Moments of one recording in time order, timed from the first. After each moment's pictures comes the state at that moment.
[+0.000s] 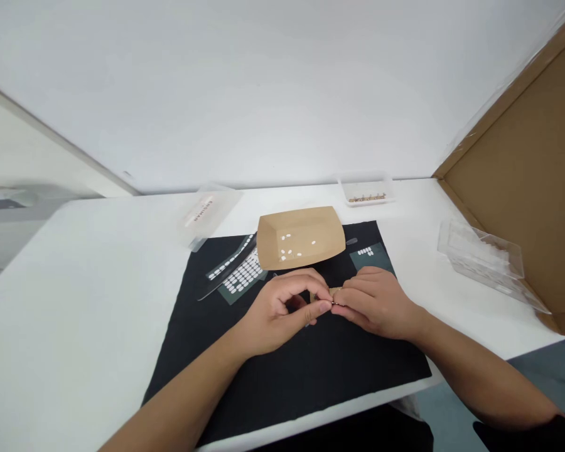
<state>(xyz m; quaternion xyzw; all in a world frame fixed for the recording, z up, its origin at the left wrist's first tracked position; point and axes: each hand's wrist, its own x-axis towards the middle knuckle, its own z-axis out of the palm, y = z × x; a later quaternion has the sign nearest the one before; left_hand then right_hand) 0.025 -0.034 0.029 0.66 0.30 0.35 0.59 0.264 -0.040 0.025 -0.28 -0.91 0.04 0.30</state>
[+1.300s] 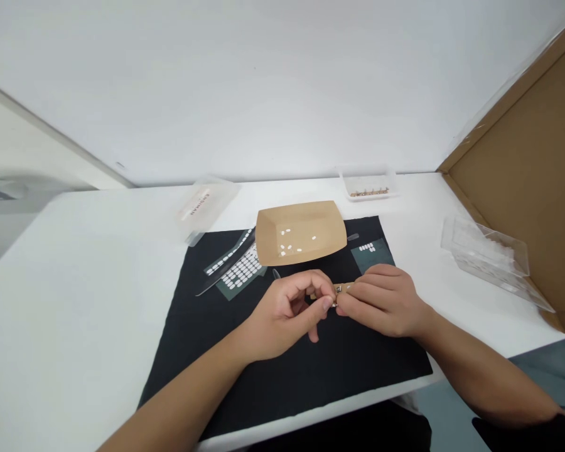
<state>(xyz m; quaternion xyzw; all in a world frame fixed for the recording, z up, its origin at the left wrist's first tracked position) 0.033 -0.044 0.026 0.59 0.29 0.34 0.68 0.272 -0.044 0.033 -0.21 -0.91 -0.09 0.33</state>
